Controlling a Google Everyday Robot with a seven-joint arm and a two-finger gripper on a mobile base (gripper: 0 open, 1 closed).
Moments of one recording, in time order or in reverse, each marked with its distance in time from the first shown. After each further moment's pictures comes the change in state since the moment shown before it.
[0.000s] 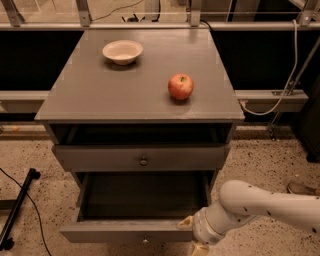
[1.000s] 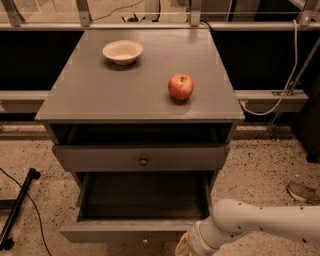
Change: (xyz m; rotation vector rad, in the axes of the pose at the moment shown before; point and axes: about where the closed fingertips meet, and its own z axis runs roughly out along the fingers) arm 0.028 0.004 0.051 0.038 0.043 -0.135
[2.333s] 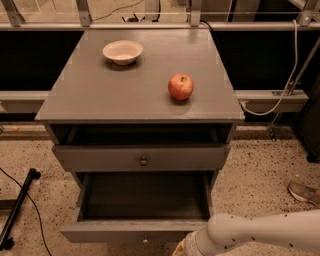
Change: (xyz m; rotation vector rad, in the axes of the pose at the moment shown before) arm 0.027 -0.001 0.055 0.041 -0.003 -0.080
